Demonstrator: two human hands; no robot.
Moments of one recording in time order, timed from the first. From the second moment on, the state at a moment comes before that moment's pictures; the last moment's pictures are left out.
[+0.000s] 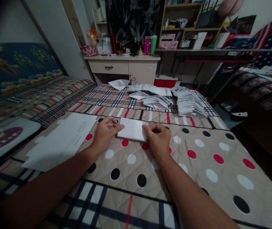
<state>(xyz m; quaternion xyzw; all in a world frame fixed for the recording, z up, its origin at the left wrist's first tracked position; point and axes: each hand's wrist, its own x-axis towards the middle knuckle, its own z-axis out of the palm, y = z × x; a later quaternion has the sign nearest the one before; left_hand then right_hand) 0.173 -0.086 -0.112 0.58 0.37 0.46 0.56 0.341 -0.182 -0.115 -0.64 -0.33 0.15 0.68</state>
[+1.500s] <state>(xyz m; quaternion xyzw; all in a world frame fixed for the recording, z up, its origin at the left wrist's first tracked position) 0.146 -0.054 -0.108 0.92 0.31 0.09 0.23 0.353 -0.180 -0.119 -0.79 -0.48 0.03 0.38</state>
